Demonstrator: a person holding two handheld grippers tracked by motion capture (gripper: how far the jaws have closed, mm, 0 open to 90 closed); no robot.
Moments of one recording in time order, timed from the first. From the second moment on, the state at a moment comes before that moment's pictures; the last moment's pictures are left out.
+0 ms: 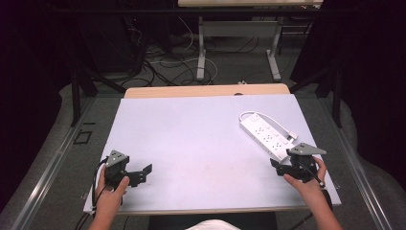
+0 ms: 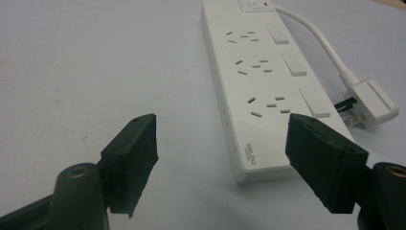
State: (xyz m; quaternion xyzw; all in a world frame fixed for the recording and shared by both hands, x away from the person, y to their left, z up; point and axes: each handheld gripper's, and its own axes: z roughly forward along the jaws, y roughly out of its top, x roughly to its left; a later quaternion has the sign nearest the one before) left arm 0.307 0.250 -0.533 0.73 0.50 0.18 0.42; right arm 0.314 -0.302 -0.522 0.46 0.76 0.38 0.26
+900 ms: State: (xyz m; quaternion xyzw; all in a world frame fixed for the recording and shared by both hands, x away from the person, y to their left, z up) left arm 0.306 0.251 -0.533 0.73 0.50 0.19 0.42; right arm 0.337 -0.299 -0.490 0.45 0.78 0.36 0.25
